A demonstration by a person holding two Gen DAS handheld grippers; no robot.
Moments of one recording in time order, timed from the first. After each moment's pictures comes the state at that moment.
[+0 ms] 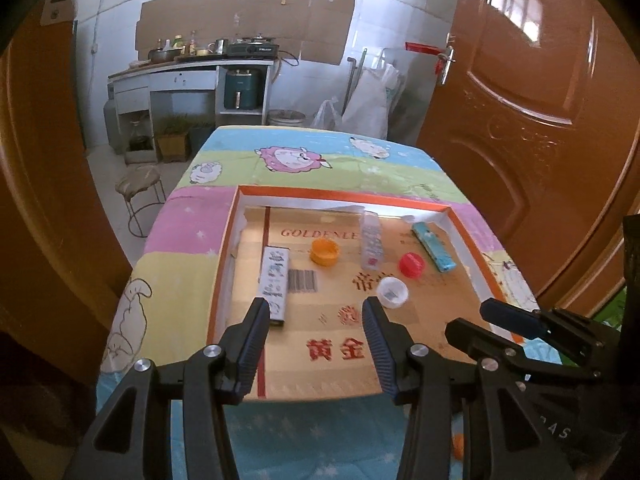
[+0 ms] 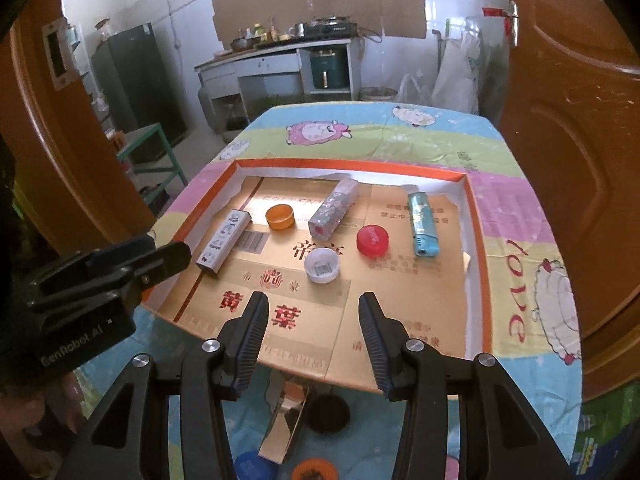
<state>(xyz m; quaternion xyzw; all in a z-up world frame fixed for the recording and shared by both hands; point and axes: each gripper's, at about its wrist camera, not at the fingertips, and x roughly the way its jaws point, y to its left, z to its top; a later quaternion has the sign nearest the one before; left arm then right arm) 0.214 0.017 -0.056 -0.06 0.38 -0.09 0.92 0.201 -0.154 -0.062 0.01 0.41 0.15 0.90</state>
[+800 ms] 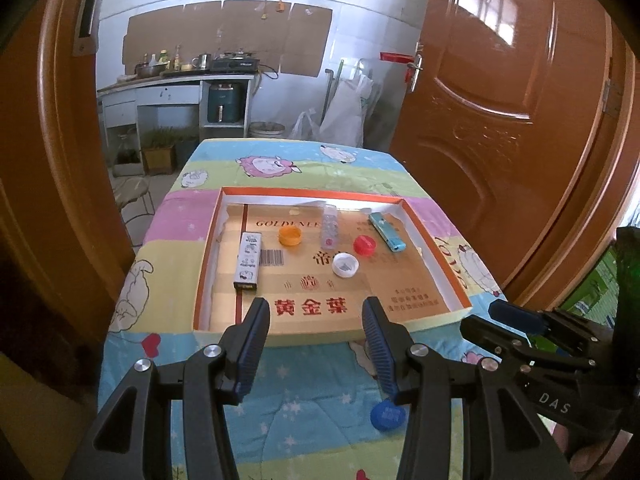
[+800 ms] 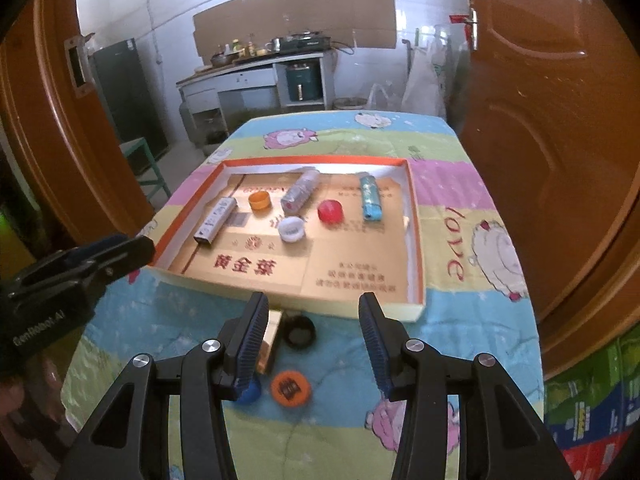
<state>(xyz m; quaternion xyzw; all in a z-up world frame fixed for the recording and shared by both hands) 0.147 0.005 -0.033 -0.05 0.36 -0.12 0.92 0.124 -0.191 -0.043 0.02 0.40 0.10 0.91</state>
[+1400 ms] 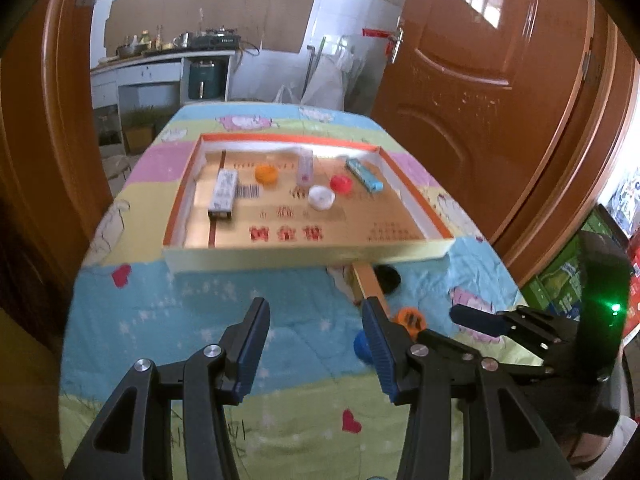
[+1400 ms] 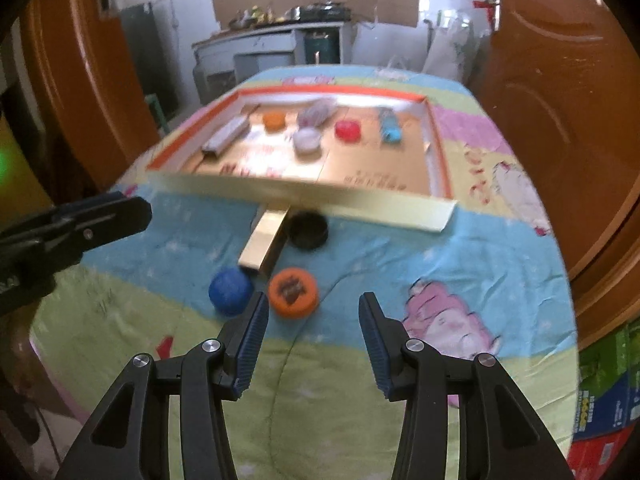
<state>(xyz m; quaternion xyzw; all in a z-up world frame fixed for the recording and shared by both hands) 0.111 -0.003 -0.079 -0.05 0.40 -0.16 0.90 0.093 -0.180 -0.111 -0.03 0.44 0.13 0.89</state>
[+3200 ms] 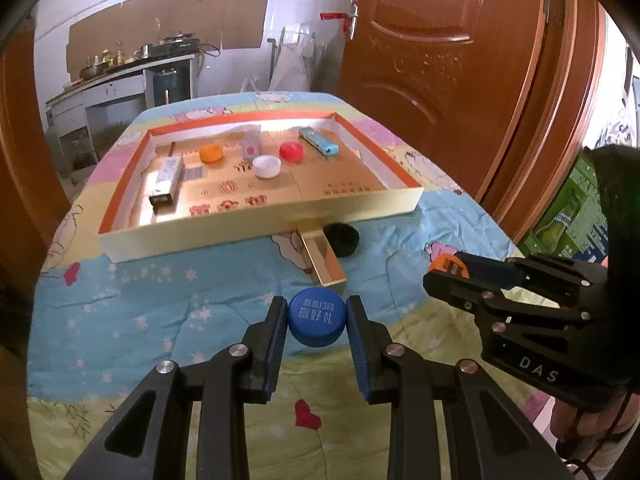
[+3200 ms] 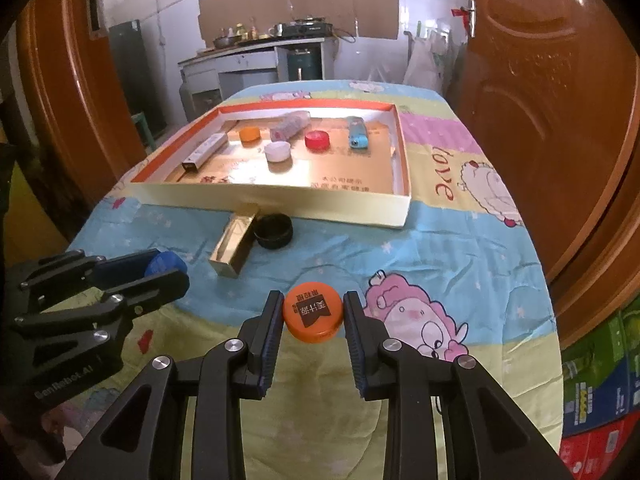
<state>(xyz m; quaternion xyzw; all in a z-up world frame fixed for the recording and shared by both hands) 0.097 -0.047 -0.103 0.01 0.39 -0.20 0.90 0.078 -0.206 -0.105 -0.01 0.40 0.10 0.91</state>
